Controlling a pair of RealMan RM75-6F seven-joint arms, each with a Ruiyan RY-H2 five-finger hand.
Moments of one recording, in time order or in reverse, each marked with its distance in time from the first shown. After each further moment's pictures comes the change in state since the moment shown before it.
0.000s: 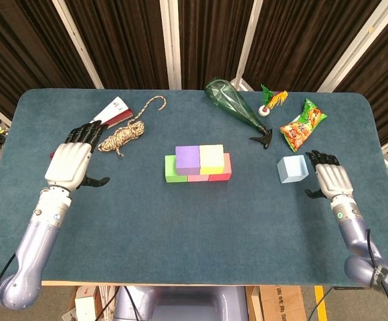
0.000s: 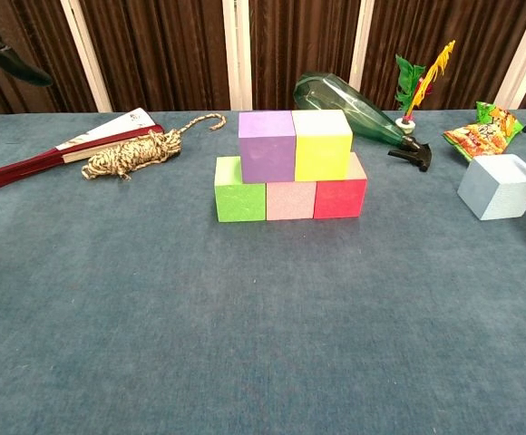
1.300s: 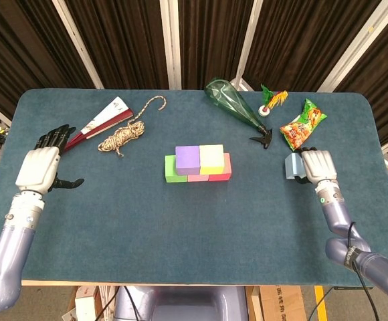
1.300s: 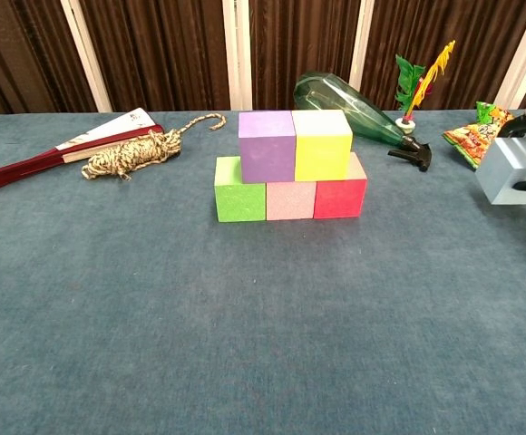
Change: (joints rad) left arm 0.155 0.049 0.025 0.077 0.092 -0.029 -0.161; right arm 0.071 -0.181 0.020 0.281 -0.079 -0.003 -0.005
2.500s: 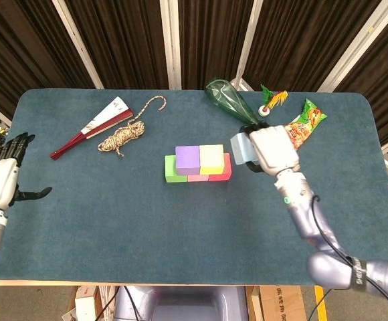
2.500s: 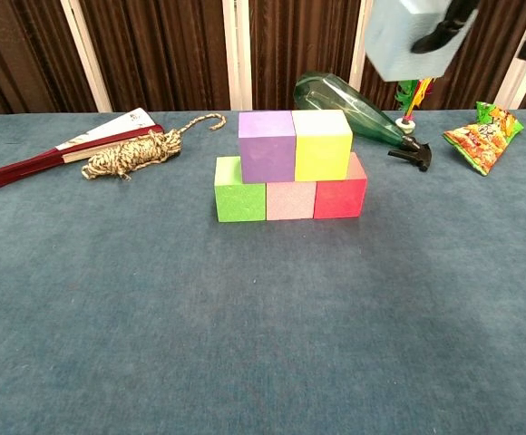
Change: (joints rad) left arm 0.189 0.124 0.016 -0.026 0.127 0.048 -0.167; right arm 0.280 0.371 0.186 -0.944 0.491 0.281 -0.637
